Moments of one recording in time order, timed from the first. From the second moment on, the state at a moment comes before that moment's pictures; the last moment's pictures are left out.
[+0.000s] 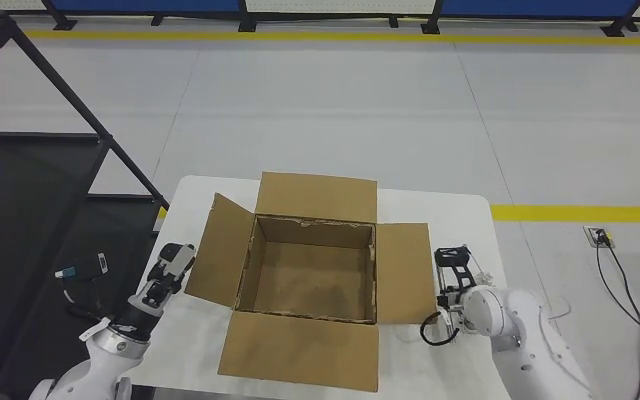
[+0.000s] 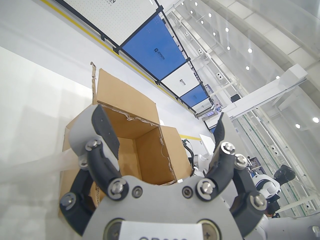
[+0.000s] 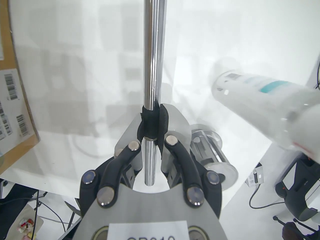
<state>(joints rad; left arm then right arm) 1.54 -1.17 -1.78 -2.03 0.11 -0.28 -0.37 -1.04 -1.18 1.37 -1.59 -1.15 0.15 1.20</state>
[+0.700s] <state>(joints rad) 1.56 -1.17 -1.79 -2.05 0.10 -0.29 -0.34 -1.03 -1.19 1.31 -2.12 -1.12 0.06 0.93</state>
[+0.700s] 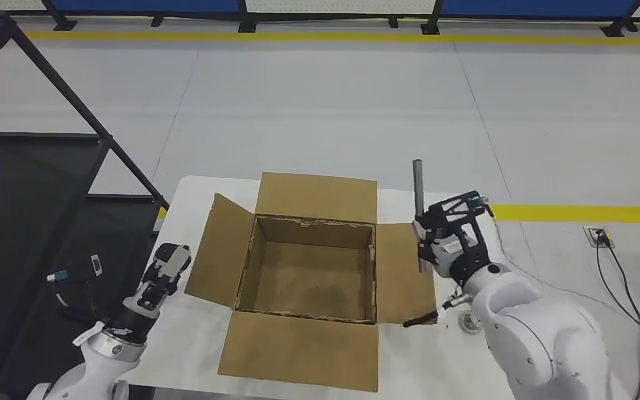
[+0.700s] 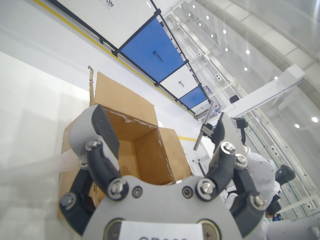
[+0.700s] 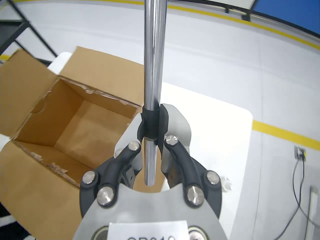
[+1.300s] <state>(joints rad) 1.60 -1.17 -1.84 -2.06 0.06 -0.31 -0.29 -0.47 -1.36 0.69 -1.35 -0.84 -0.20 0.98</state>
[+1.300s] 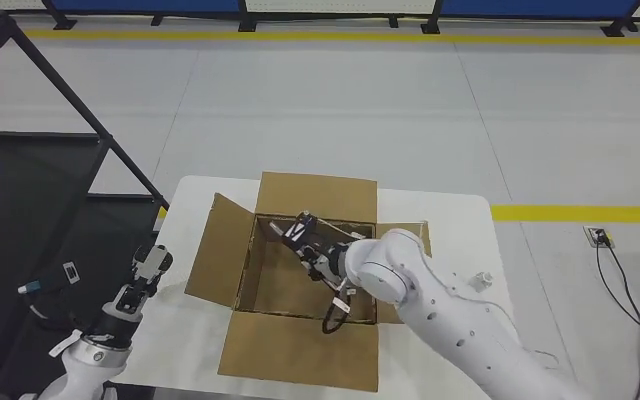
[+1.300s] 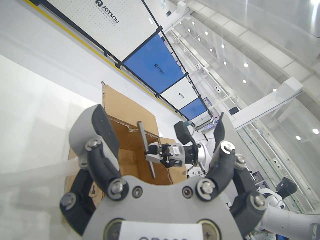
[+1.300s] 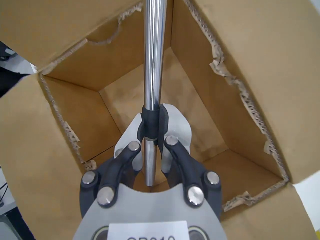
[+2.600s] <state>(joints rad) 1.60 -1.17 -1.84 -2.06 0.06 -0.31 -0.29 -0.28 -1.58 0.54 -0.74 -0.73 -0.31 0.91</state>
